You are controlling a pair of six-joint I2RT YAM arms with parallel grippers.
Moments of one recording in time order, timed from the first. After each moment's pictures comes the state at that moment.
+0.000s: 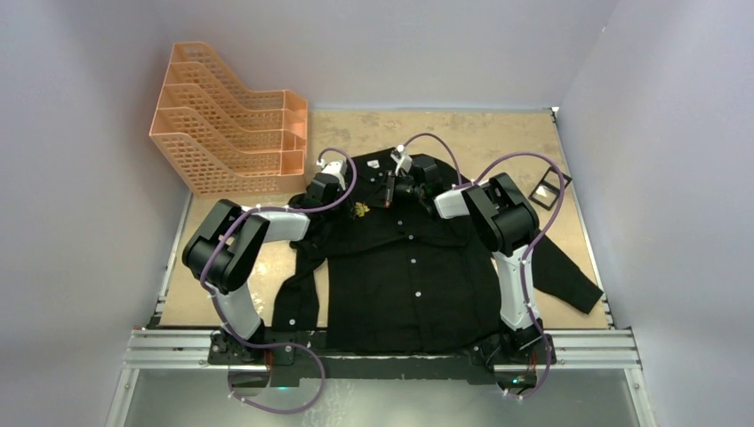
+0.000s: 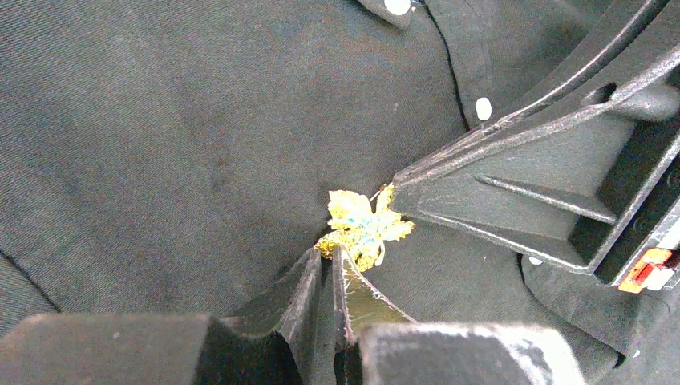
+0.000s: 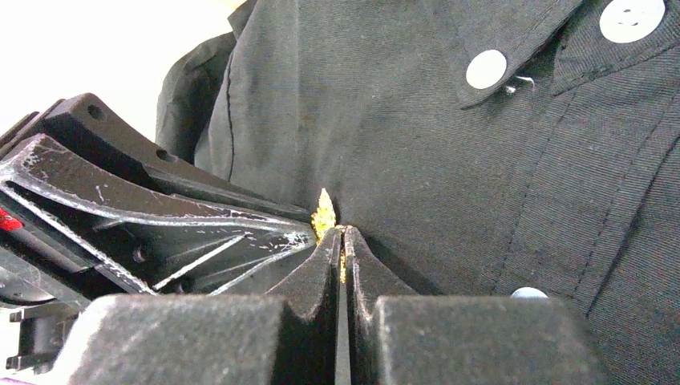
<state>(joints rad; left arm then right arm) -0.48 1.79 0.83 0.30 0.01 -0.50 0.47 2.19 1.17 0.53 -0.67 0.67</state>
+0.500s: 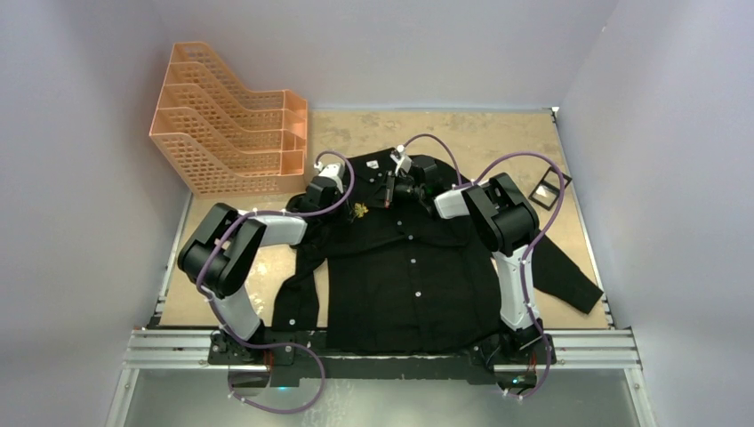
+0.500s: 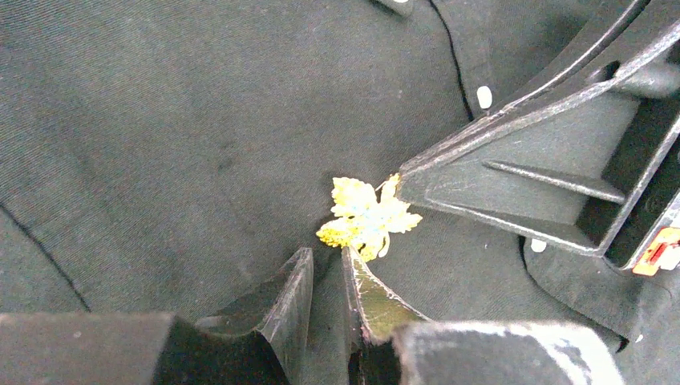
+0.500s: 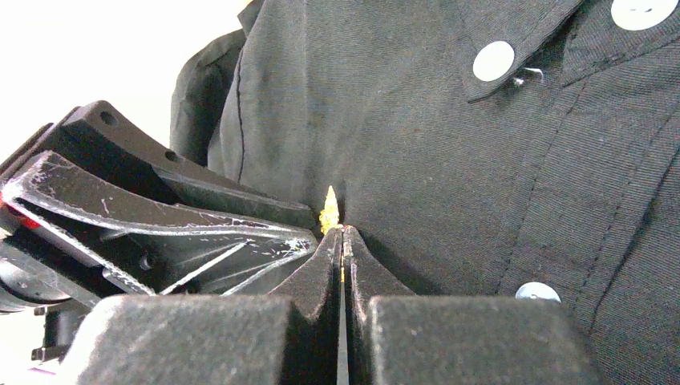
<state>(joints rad) -0.48 1.76 0.79 0.32 0.01 -0.50 0.47 2.19 1.17 0.54 -0.69 0.71</state>
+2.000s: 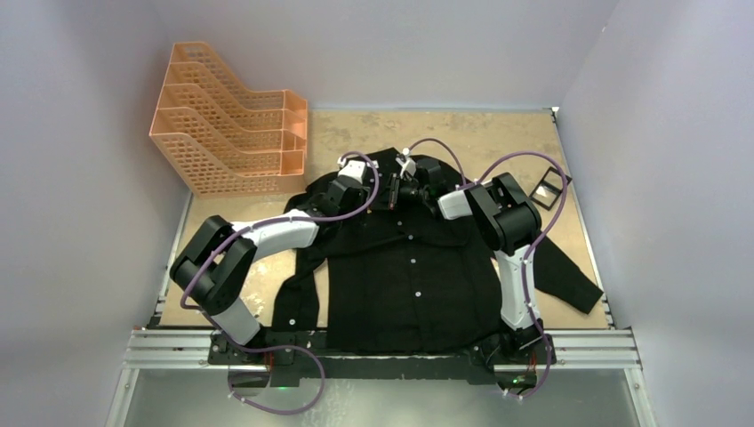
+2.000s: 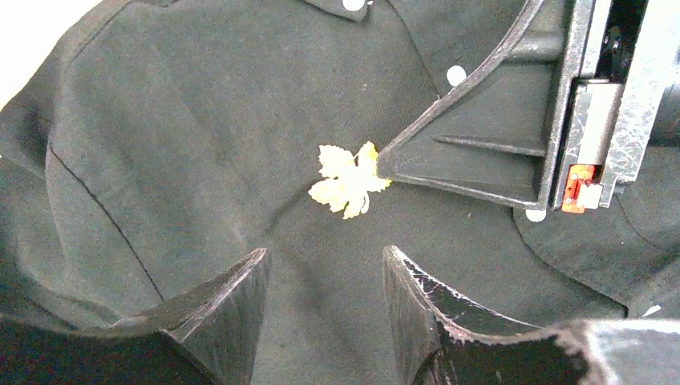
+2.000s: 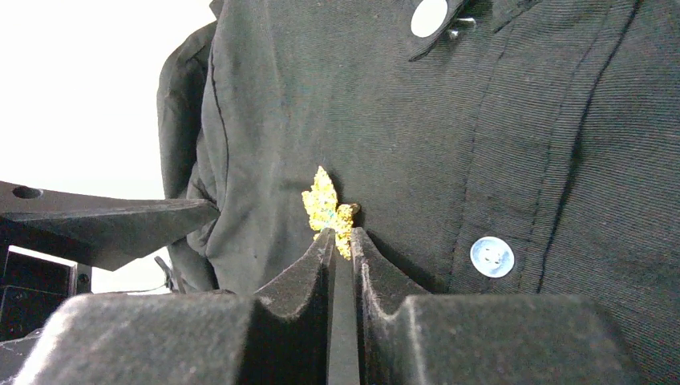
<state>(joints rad) -0.66 1.65 0.90 0.03 -0.30 -0.35 0.44 2.19 1.14 0.51 -0.70 0.74</state>
